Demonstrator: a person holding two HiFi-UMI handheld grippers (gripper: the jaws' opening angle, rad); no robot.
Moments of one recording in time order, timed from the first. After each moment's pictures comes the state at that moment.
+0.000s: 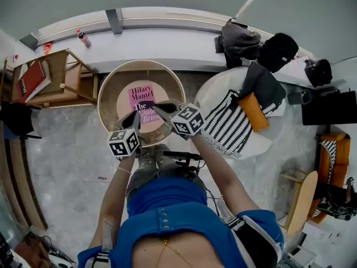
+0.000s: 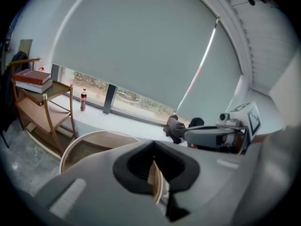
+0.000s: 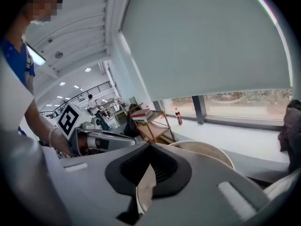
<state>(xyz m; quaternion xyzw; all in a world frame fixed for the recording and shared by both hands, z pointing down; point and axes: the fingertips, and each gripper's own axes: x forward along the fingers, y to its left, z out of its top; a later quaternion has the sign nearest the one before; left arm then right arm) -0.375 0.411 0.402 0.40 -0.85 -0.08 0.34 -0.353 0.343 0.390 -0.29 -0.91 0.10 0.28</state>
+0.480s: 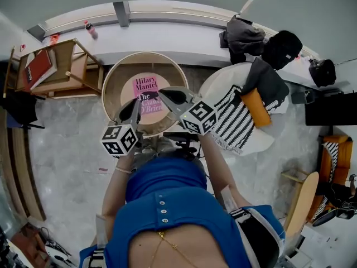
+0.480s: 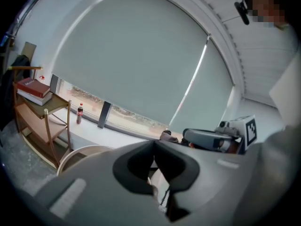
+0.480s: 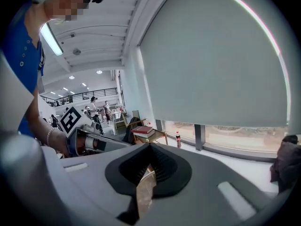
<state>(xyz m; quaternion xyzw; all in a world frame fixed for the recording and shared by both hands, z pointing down) -0.352 0.424 0.303 0.41 -0.86 -0.12 0.26 -0.330 0.347 0.279 -0.28 -0.94 0.05 0.16</state>
